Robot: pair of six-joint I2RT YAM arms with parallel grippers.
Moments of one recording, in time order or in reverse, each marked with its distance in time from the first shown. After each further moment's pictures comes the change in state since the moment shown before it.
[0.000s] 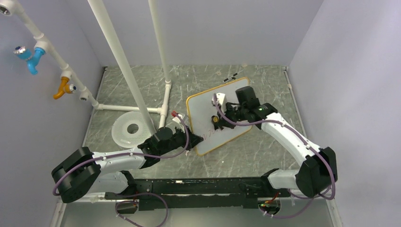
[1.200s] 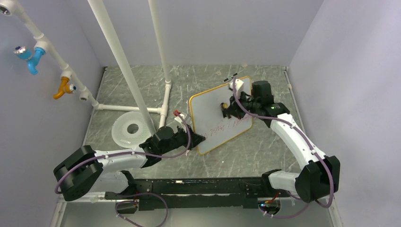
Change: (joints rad) left arm 0.000 0.025 0.014 0.035 0.017 0.029; right arm -0.109 -0.037 -0.002 0.075 -0.026 0.174
